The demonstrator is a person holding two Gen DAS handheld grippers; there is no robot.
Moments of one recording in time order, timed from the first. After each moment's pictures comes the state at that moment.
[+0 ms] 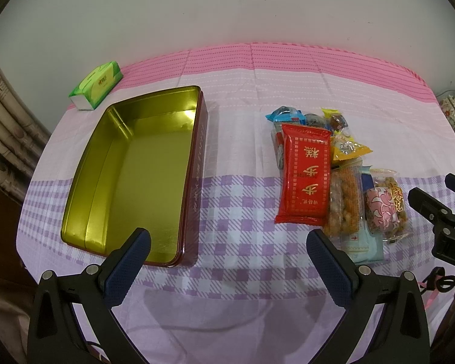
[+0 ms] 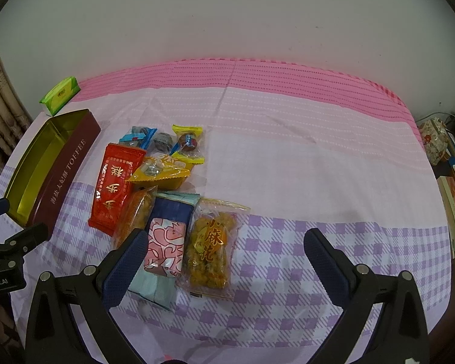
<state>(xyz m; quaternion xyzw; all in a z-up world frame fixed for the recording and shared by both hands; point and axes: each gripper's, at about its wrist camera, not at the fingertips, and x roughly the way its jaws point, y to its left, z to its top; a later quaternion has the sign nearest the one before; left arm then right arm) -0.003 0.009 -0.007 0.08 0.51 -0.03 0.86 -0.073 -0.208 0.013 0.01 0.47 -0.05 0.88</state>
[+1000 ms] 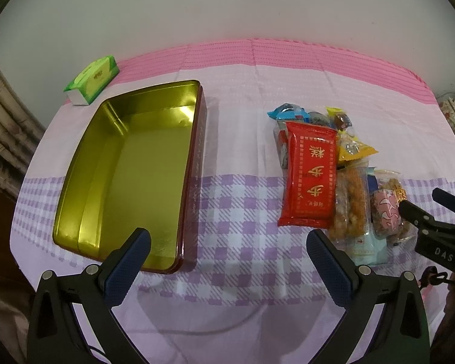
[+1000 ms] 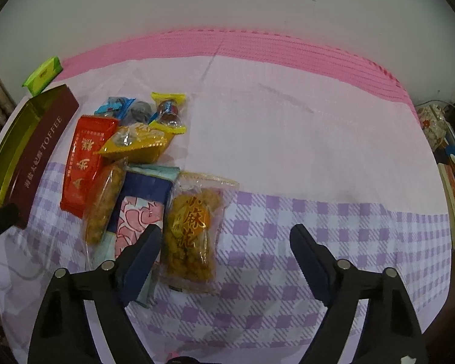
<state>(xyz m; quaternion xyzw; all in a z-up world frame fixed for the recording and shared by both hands) 0.007 0.014 -0.017 0.07 0.51 -0.04 0.85 -0.058 -0.214 -0.021 0.01 0.52 -0.07 0.85</state>
